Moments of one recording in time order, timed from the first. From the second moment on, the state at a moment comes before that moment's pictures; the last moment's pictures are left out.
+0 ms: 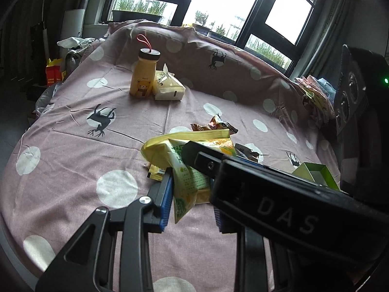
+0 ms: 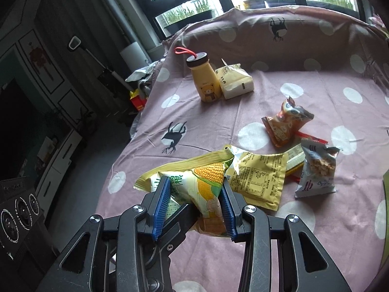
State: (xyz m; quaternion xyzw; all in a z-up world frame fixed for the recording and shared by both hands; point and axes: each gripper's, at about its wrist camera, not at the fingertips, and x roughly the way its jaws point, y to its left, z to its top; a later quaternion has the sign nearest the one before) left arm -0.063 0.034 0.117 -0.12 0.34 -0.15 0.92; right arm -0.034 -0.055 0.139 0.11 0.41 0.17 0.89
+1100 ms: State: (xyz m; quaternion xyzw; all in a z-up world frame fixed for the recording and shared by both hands) left arm -0.099 0.008 0.145 -0.09 0.30 -0.20 0.93; right arm -0.081 -0.082 0.169 0.12 0.36 0.14 0.92
